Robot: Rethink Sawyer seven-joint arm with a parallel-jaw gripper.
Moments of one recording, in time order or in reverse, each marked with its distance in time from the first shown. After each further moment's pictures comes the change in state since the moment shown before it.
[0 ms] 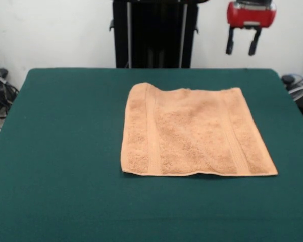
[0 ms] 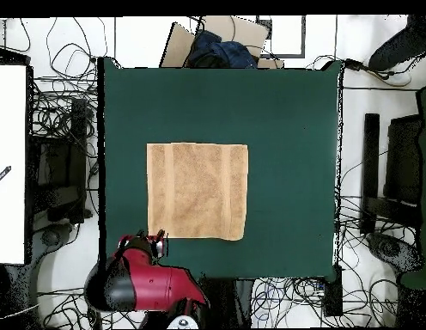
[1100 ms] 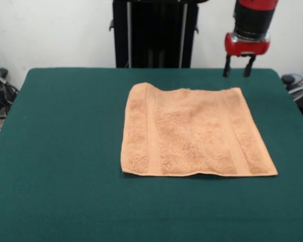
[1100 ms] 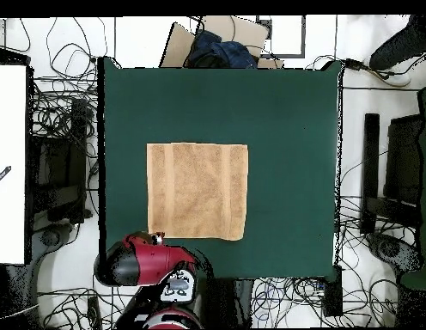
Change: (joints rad) arm -0.002 0.245 0.043 -0.123 -0.031 0.056 -0.015
